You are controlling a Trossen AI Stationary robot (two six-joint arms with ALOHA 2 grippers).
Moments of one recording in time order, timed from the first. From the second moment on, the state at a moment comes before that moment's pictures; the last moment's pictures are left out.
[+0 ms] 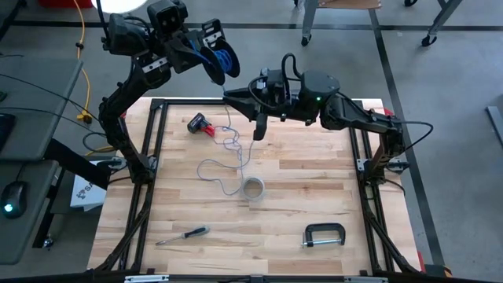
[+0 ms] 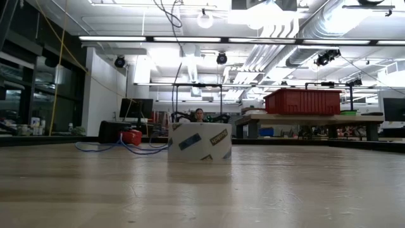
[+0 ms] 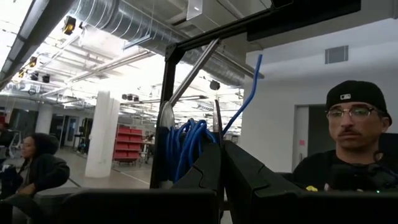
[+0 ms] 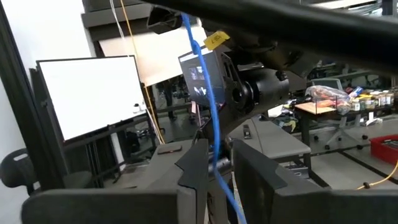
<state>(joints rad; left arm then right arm) 0.44 1.71 2.27 0.47 0.98 -1.01 -0.01 1.79 2.15 -0.18 0.04 0.15</state>
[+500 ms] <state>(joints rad) 0.44 1.71 2.27 0.46 0.98 -1.01 -0.01 1.79 2.15 -0.17 0.04 0.14</state>
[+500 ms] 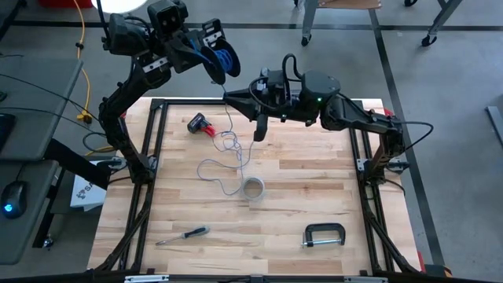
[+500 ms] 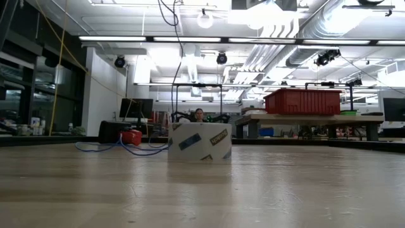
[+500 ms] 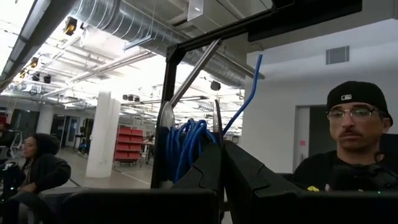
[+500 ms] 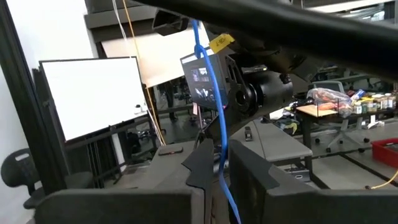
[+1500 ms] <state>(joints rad) 0.68 1.70 2.27 0.45 0.94 -1.01 0.02 1.78 2.15 -0.38 -0.01 0.13</state>
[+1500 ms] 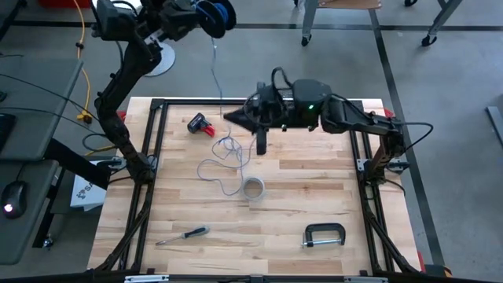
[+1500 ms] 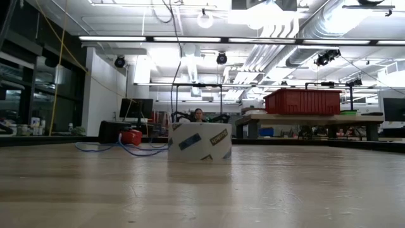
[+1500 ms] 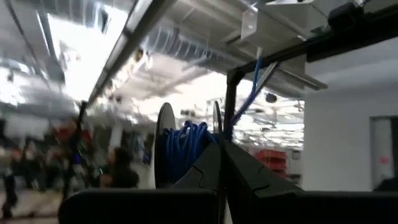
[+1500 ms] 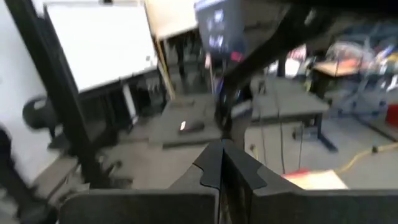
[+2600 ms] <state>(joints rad) 0.58 1.66 2.27 0.26 0.92 -0.90 -0.05 1.77 2.15 -0.21 -0.01 0.10</state>
